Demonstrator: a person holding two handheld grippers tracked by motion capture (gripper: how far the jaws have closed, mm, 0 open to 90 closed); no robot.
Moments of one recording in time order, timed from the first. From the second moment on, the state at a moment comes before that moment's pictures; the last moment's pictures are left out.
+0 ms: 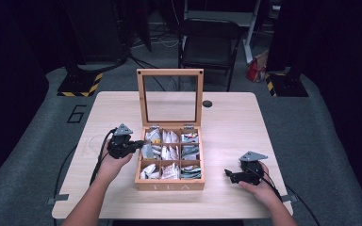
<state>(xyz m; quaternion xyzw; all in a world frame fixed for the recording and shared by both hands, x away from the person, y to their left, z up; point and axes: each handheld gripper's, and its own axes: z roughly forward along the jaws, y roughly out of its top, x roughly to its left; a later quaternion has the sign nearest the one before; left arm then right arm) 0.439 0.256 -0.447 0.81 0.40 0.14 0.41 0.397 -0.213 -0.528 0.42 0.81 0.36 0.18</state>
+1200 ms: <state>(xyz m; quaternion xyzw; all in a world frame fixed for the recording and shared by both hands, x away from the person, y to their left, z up) 0.428 0.249 -0.444 0.81 0.38 0.09 0.43 0.397 -0.213 -0.528 0.43 0.81 0.36 0.18</state>
